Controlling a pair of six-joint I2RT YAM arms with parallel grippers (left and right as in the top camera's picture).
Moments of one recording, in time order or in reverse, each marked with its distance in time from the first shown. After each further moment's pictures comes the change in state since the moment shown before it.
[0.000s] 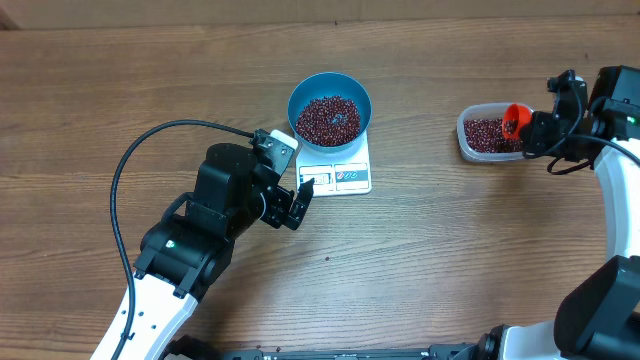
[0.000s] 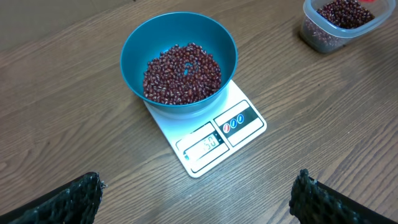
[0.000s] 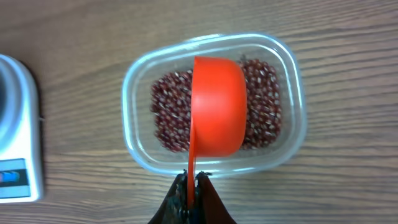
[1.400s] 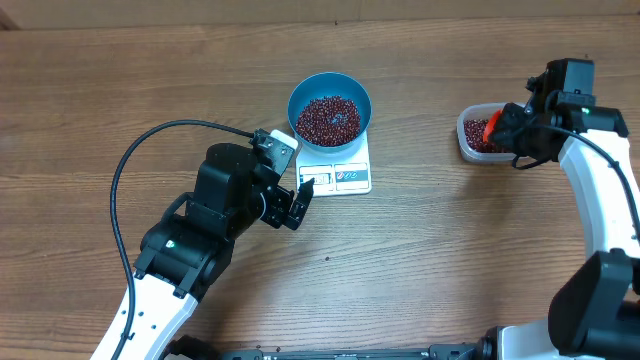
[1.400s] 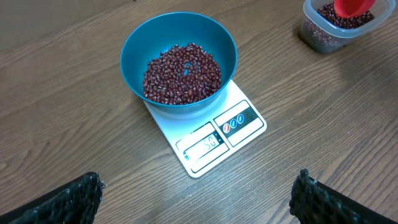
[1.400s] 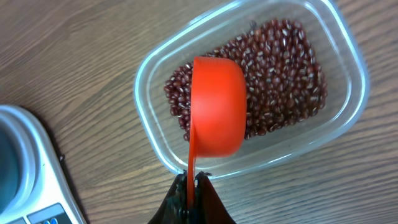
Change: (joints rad) left arm 0.000 0.000 0.000 0.000 0.000 0.000; right arm 0.159 0.029 0.000 0.003 0.151 0.447
